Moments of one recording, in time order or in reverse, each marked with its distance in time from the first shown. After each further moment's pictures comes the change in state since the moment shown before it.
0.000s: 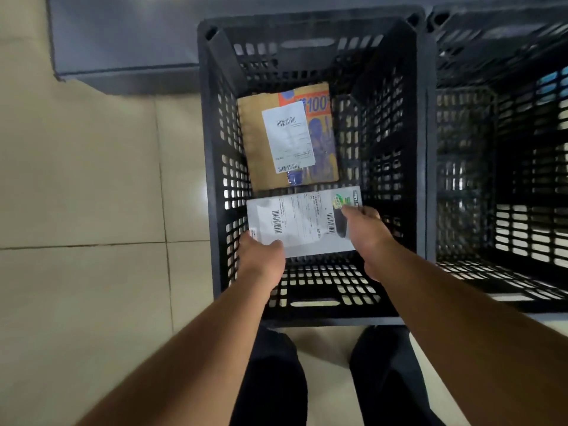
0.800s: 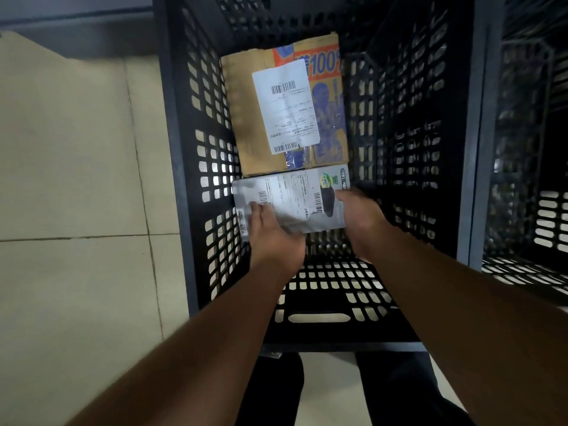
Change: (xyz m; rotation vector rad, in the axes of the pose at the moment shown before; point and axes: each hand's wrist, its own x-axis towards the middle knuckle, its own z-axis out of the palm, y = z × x) left_hand 0.069 -0.026 0.056 0.419 -0.075 0.291; right_hand 0.077 0.007 0.045 0.241 -0.121 0.035
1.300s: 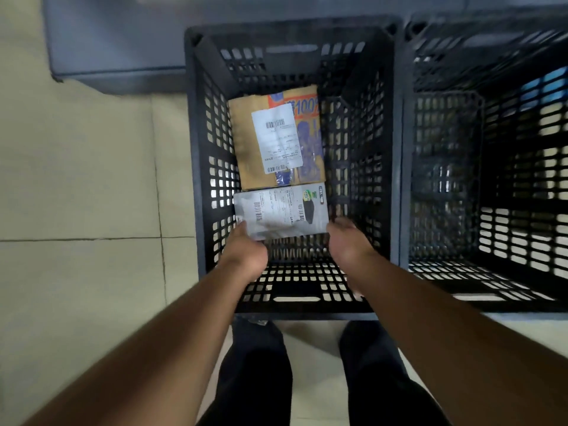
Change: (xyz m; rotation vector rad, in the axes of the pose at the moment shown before) left_hand -0.069 0.035 -0.069 -0.048 -0.031 -0.198; right_hand -0.113 -0.018 -0.040 -0.684 0.015 -0.146
